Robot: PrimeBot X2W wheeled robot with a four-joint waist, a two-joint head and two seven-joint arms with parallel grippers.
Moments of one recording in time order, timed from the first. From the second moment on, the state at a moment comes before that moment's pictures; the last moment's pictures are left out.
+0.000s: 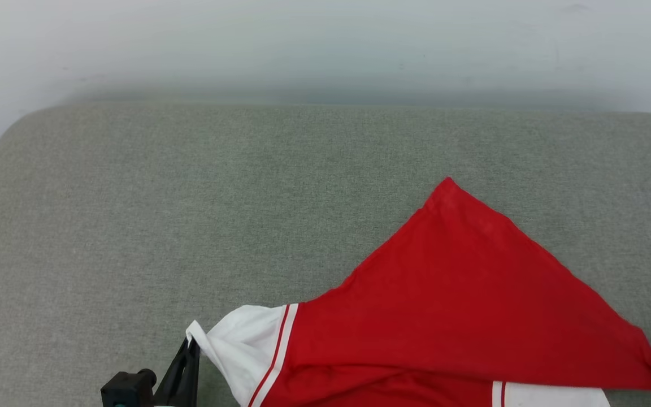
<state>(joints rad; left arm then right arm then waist) 0.09 0.17 -0.16 0.21 -0.33 -0.01 -0.26 -0.16 -0.94 0.40 0.15 0.88 0.13 0.69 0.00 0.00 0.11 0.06</state>
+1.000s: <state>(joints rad) 0.10 0.20 -0.20 0.18 -0.33 0.00 -0.25 -0.10 -0.79 0.10 -0.06 0.78 0.13 0.59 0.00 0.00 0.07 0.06</state>
